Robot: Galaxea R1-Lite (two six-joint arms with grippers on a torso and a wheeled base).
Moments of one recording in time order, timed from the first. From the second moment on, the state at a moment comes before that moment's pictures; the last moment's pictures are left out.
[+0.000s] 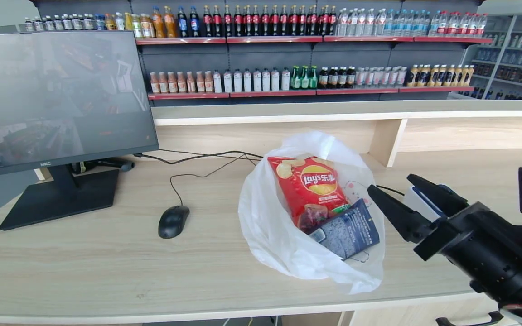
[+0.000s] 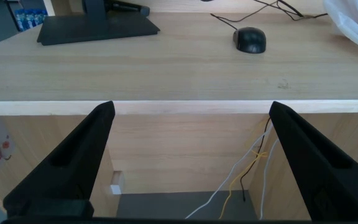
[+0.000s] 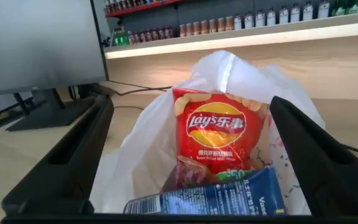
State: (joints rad) left arm 0.00 0.00 0.00 0.00 -0.01 0.05; right arm 0.60 1.51 -0.16 -1.57 -0.11 0.12
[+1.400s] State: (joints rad) left arm 0.00 0.00 0.00 0.00 0.00 0.03; right arm 0.43 0.27 0.00 0.00 -0.01 -0.07
